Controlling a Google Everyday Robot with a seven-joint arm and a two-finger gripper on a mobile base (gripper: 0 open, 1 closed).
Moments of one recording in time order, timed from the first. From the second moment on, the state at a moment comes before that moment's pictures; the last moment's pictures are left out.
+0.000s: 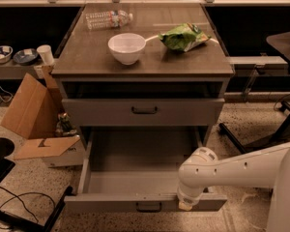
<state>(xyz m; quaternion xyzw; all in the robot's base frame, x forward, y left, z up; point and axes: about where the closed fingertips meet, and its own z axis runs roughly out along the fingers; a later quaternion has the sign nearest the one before) 0.424 -0.156 0.405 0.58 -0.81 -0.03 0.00</state>
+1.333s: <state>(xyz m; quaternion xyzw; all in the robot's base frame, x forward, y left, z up) 0.383 -0.155 0.405 0.58 -0.81 -0.06 0.00</state>
